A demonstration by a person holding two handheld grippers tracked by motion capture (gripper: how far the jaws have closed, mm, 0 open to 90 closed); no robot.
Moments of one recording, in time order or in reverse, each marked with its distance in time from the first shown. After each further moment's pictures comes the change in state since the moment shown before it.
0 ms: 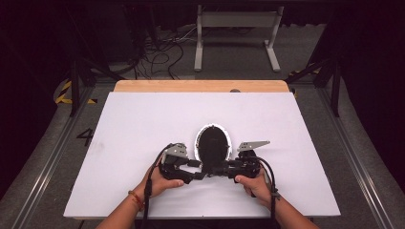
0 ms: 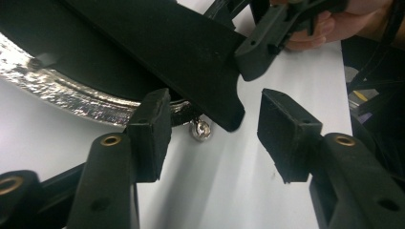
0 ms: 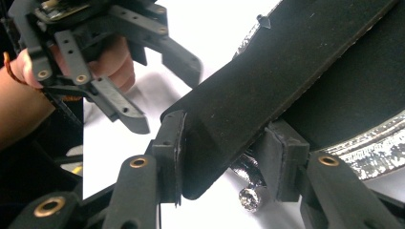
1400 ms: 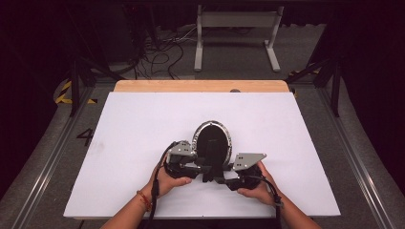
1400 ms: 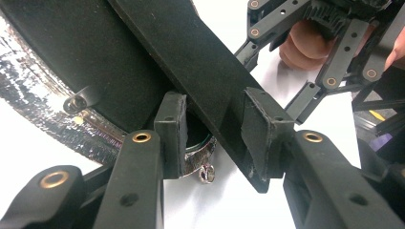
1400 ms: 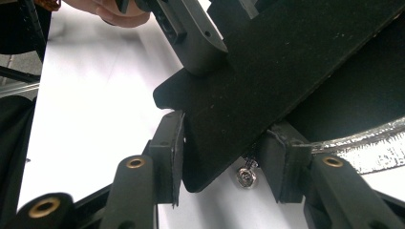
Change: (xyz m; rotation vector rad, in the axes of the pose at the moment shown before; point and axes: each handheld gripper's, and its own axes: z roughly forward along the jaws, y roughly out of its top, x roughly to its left) left arm -0.009 0.011 0.003 -0.086 0.064 0.022; right arm 0.031 -0.008 -0.005 0.085 -0.138 -0.480
